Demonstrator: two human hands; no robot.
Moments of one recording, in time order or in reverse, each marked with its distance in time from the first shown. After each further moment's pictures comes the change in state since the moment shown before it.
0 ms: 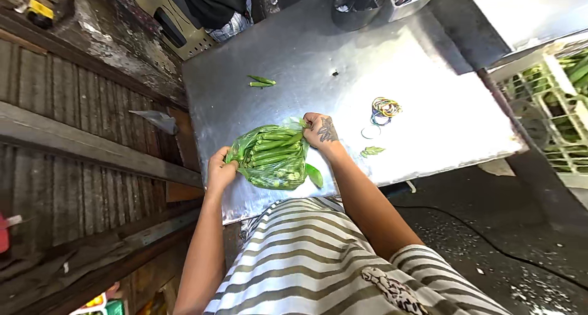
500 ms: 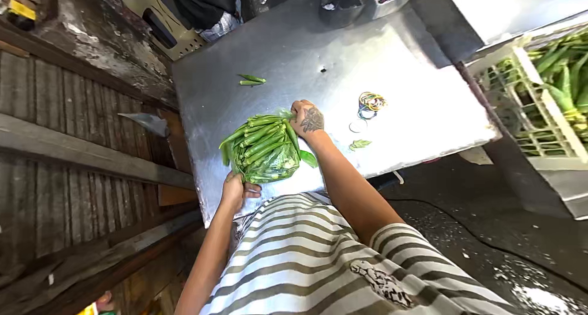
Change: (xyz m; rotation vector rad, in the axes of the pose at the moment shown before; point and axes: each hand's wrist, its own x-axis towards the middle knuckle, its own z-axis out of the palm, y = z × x) left_hand -0.055 -0.001 0.059 -0.617 -0.128 -0.534; right_hand 0.035 0.007 0.010 -0.307 -0.015 0.058
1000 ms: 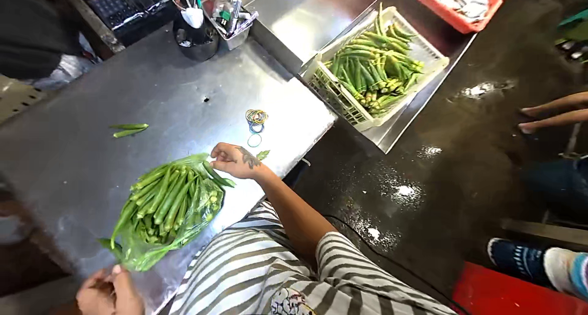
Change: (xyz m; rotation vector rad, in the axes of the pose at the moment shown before) left_hand -0.001 -0.027 -0.060 0.570 0.347 0.787; right_hand -0.075 0.050 -0.052 0.581 -0.190 -0.033
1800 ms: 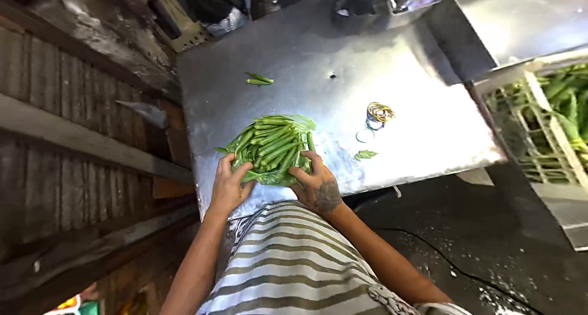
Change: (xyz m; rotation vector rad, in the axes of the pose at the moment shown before) left_hand 0.028 0.012 0.015 0.336 -0.235 0.521; right_hand -0.071 0.012 0.106 -0.579 0.287 -0.533
